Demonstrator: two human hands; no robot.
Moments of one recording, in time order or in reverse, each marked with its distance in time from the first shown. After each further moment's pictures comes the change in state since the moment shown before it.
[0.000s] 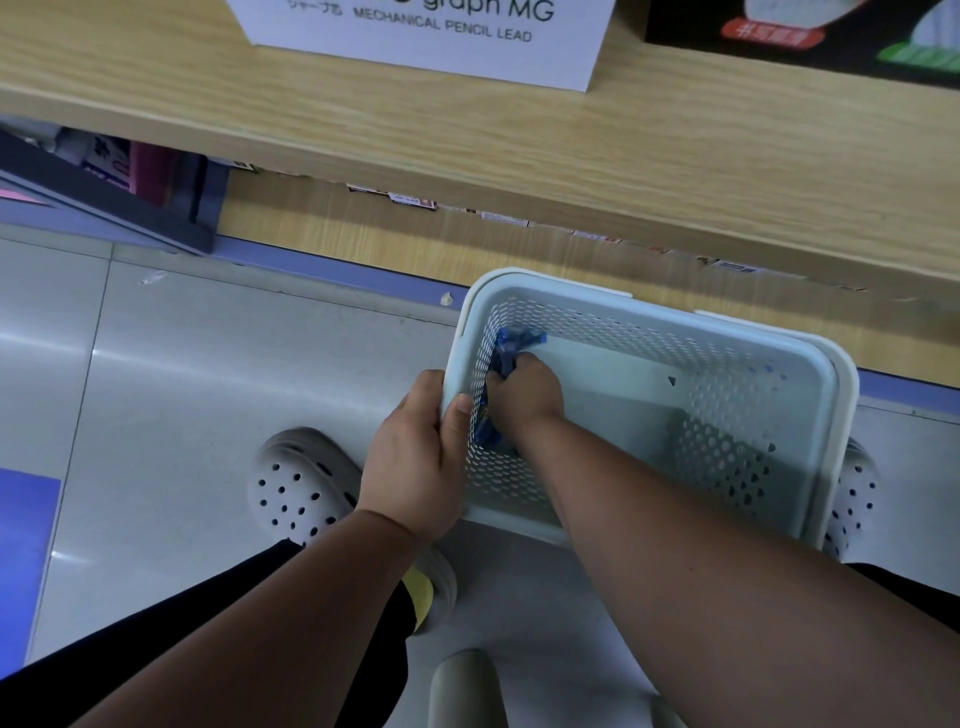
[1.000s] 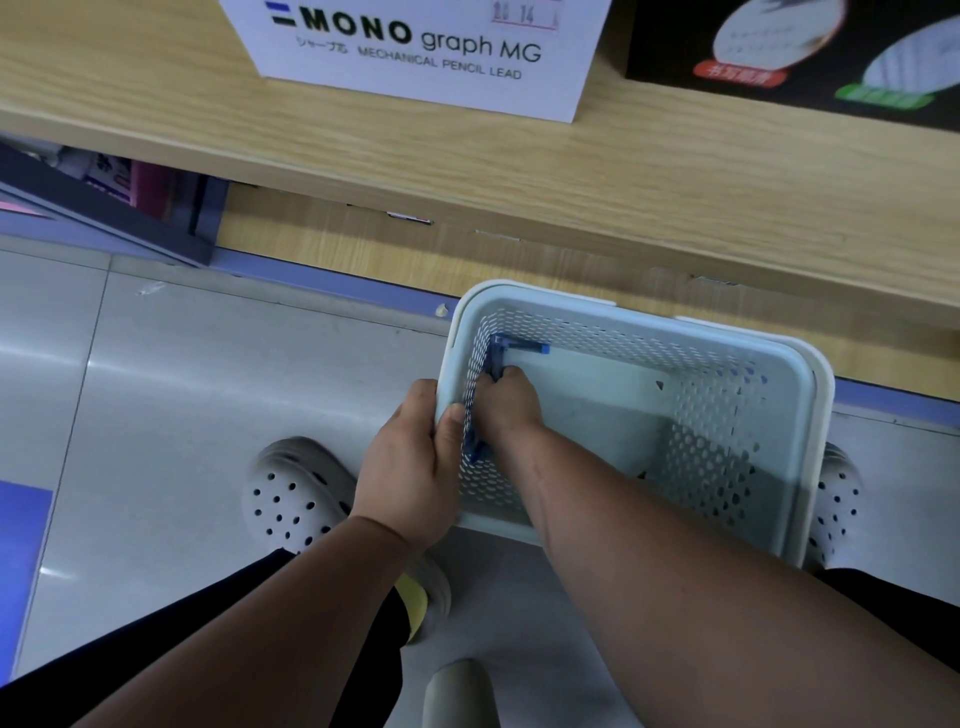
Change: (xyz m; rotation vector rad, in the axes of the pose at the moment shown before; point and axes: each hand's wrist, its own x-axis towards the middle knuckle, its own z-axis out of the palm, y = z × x) left_hand 0.000 -0.002 -0.002 -0.009 -0.022 0.010; right_hand -0.010 -0.016 0.009 0.299 -0.027 0.145
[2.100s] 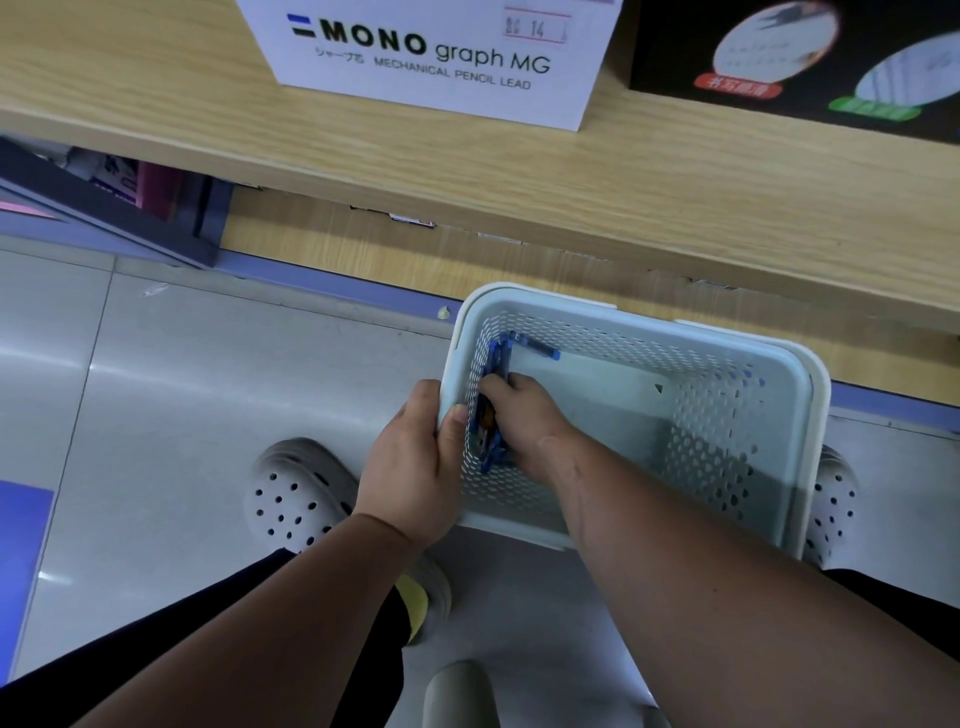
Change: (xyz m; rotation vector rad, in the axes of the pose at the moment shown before) left_hand 0.001 0.000 -0.001 0.011 -0.018 -0.001; right_hand -0.016 0.008 -0.023 0.292 -0.267 0.002
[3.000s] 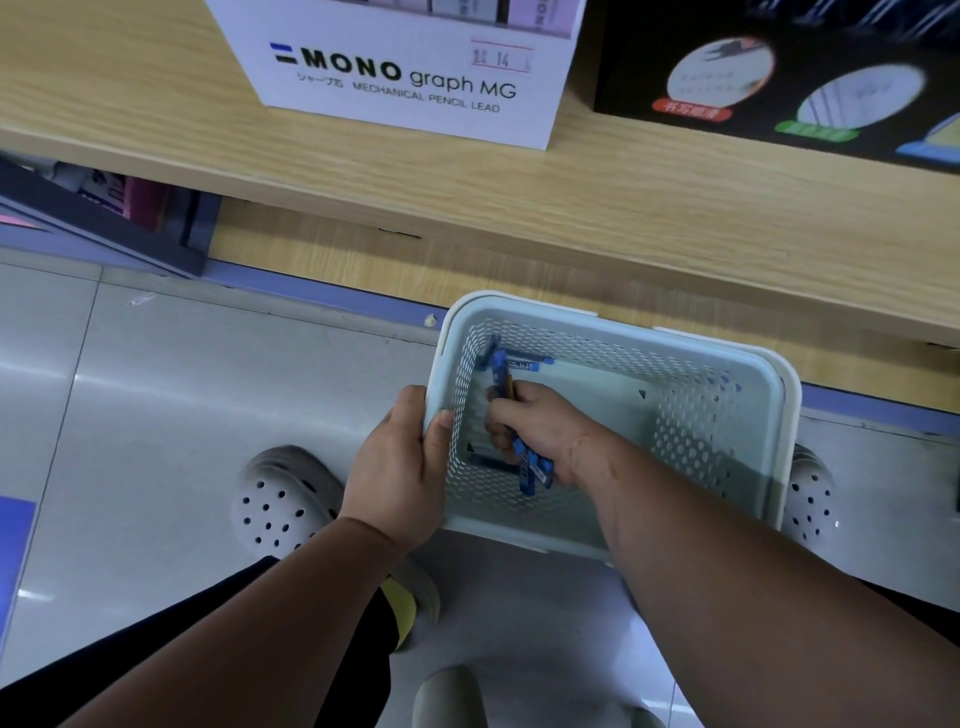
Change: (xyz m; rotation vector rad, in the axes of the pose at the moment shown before) left_hand 0.002 -0.002 0.000 0.020 0.008 0.036; right_hand -0.015 -0.006 -0.044 -0.042 -0.223 -0.014
